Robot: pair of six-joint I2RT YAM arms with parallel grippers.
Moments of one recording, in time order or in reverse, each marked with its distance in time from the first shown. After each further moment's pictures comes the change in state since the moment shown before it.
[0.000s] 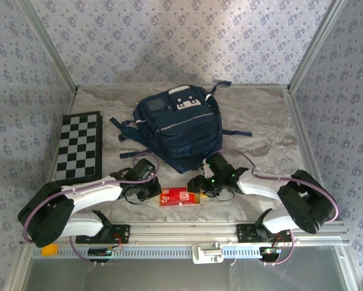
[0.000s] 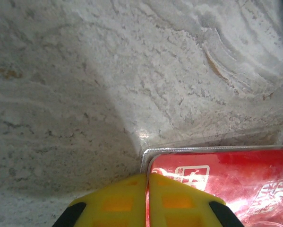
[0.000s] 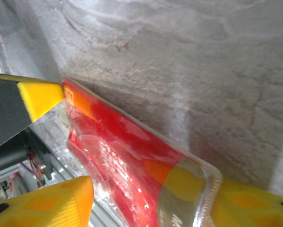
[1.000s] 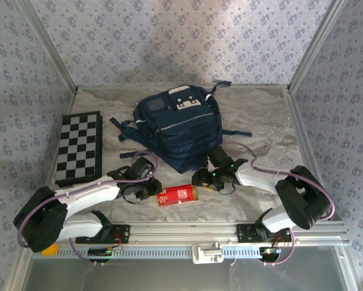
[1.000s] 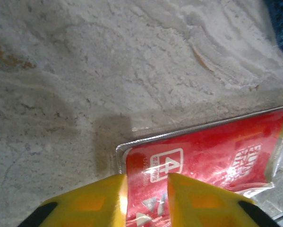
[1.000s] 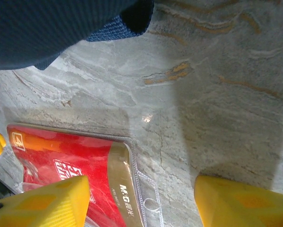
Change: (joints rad) left arm 0.006 -0.045 0.033 -0.095 0.000 0.018; right arm -0.064 0.054 0.116 -0.207 0.160 -0.081
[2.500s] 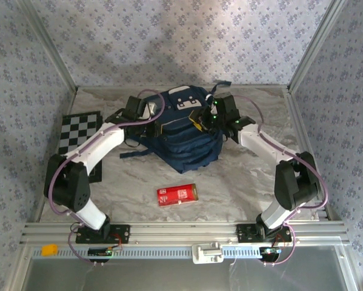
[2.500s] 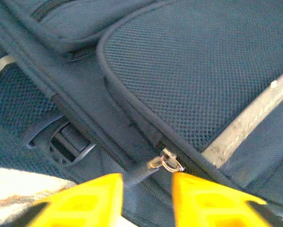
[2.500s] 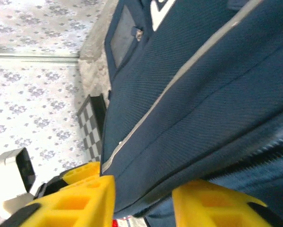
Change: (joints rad) left arm 0.350 0.376 0.756 -0.191 -0.049 0.731; right arm -0.246 0.152 0.602 0.024 0.008 0.325
